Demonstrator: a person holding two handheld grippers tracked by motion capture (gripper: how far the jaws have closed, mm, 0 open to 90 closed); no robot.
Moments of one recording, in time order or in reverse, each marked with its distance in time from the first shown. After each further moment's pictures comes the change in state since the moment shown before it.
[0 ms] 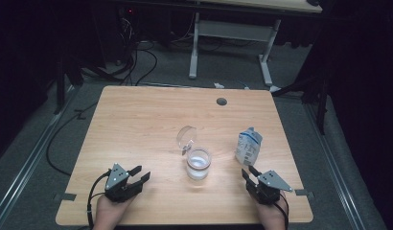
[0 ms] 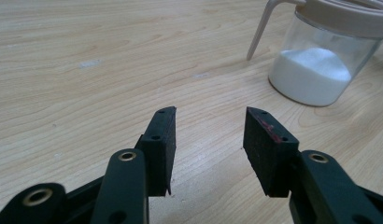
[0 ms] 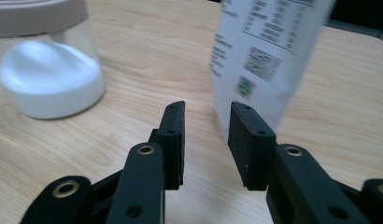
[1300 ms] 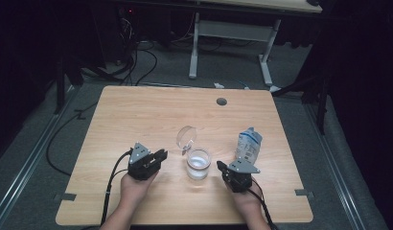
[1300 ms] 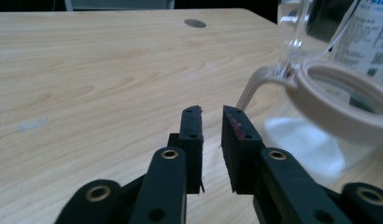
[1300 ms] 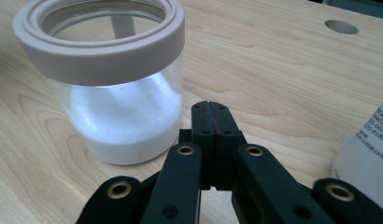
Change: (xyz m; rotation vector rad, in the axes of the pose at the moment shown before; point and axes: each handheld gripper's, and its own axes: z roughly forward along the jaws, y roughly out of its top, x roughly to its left) left arm -0.021 0.062 0.060 -0.021 -0.028 -0.062; right arm 0.048 0.034 0.053 0.068 0.164 -0.057
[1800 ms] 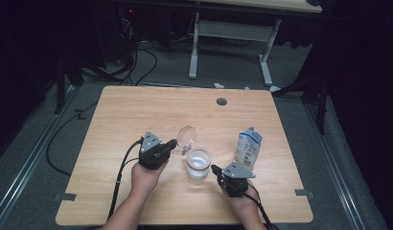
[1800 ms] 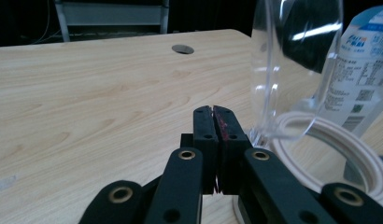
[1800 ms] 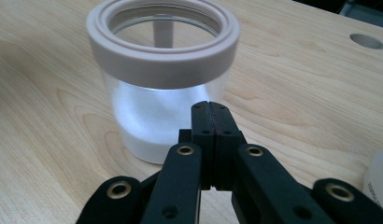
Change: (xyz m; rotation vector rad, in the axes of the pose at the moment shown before) left arm -0.016 0.034 0.018 -0.040 -0.018 0.019; right arm 0.020 0.003 -0.004 -0.011 0.045 -0.061
